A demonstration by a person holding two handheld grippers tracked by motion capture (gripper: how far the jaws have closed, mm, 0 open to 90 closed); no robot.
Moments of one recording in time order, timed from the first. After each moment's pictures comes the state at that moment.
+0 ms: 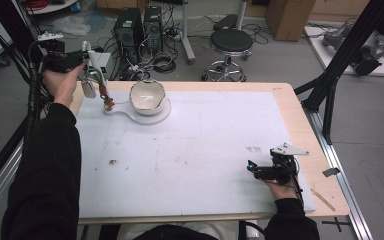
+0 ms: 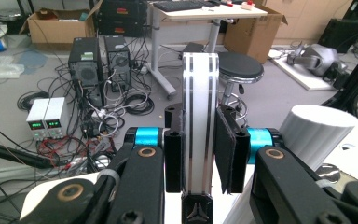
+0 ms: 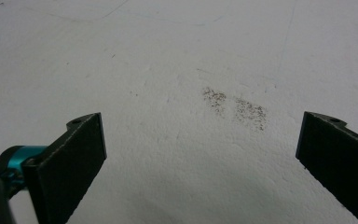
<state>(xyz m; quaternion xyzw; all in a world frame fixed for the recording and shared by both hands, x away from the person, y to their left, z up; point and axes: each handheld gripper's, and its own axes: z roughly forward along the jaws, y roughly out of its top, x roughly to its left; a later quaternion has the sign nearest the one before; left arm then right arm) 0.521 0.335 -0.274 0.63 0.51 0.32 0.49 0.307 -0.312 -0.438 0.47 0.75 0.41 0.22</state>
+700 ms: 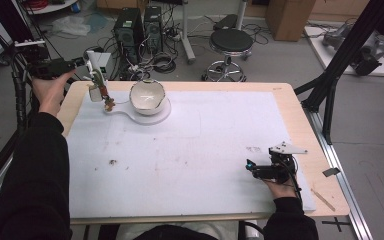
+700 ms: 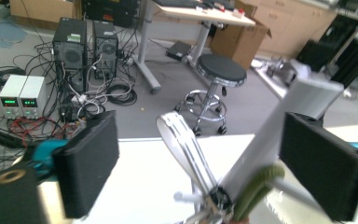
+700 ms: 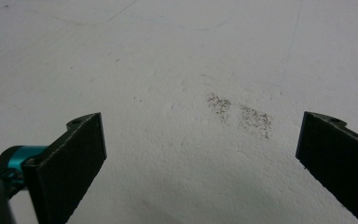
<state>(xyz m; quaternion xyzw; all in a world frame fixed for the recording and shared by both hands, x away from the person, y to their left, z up) 0.496 0.369 -0.281 0.61 0.53 0.26 0.52 0.310 -0.308 -0.437 0.46 0.75 0.41 0.22</state>
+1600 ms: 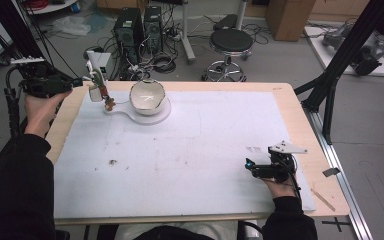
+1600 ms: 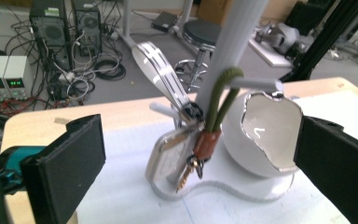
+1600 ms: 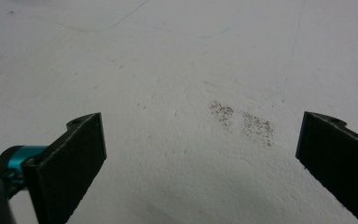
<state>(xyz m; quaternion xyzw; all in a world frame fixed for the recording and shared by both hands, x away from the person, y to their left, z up) 0.449 0.369 -0.295 0.65 0.52 0.23 0.50 0.311 -0.306 -0.434 0.46 0.75 0.42 0.22</state>
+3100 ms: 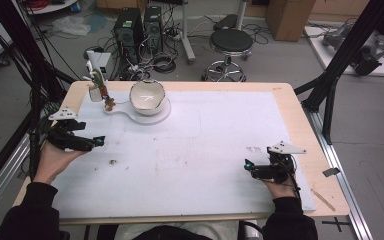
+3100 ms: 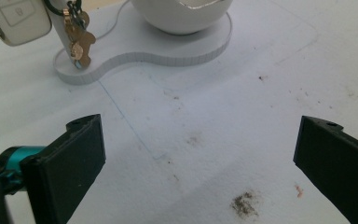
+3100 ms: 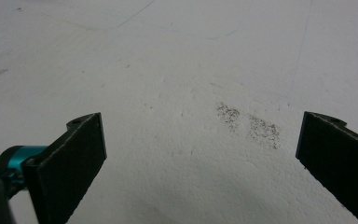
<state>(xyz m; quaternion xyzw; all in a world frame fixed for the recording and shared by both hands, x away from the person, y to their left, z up) 0.353 0.305 -0.371 0.79 0.42 0.18 0.41 0.309 -0.303 -0.433 0.45 0.76 0.42 0.23</state>
